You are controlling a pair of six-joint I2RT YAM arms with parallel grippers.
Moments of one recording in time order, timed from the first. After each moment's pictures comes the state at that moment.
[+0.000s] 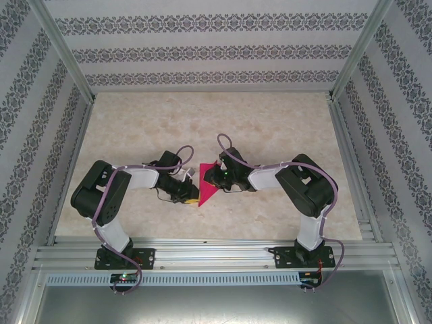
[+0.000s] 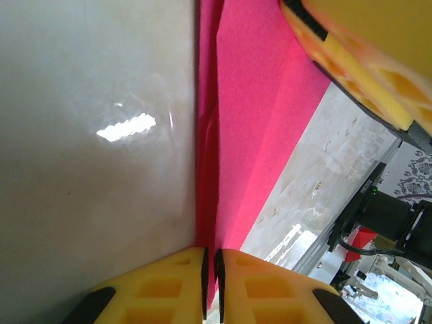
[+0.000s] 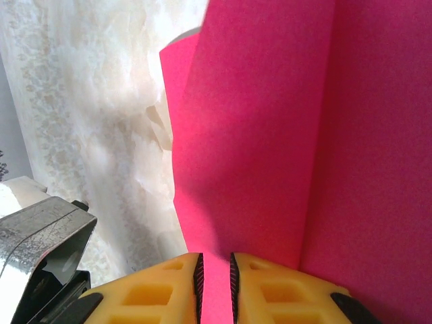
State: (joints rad) left arm -0.41 1.73 0.75 -0.28 0.81 -0.55; right arm 0.68 1.88 0.85 0.23 -0.40 1.10
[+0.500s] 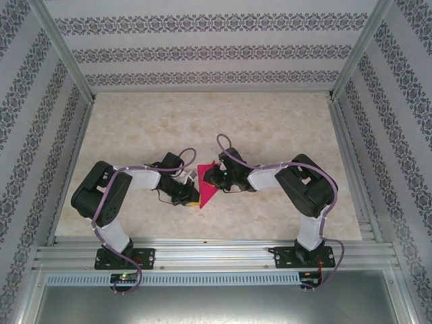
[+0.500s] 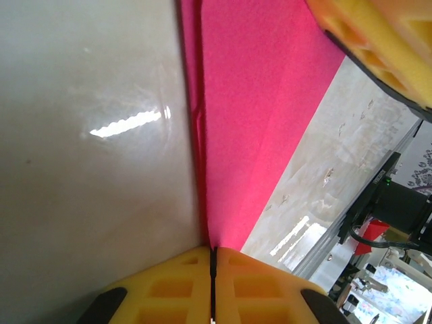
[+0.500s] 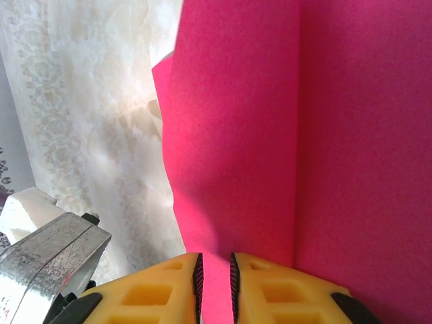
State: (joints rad) left arm -0.44 1.72 0.74 -0.31 0.79 -0.53; right arm 0.69 1.88 0.85 0.23 -0.40 1.10
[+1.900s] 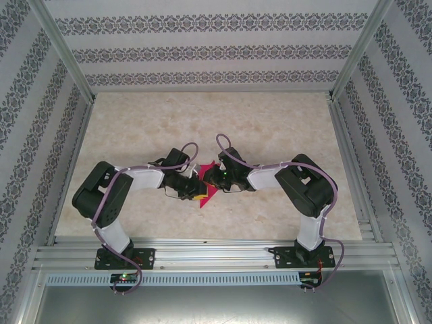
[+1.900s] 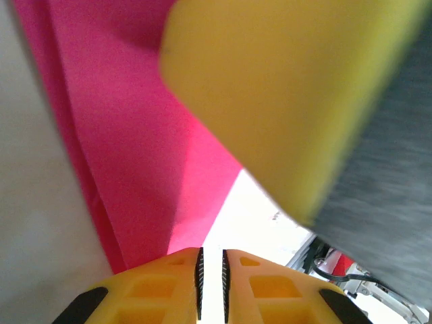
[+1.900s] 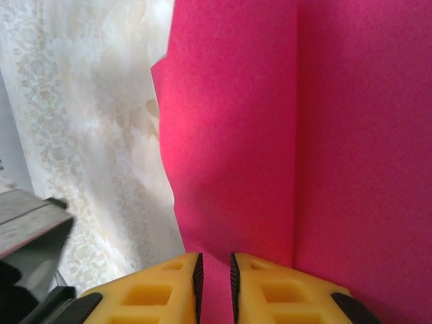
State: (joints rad) left arm -0.48 1.73 0.79 -0.20 0.76 -0.73; right arm 0.69 1.88 0.86 0.21 -0.40 1.09
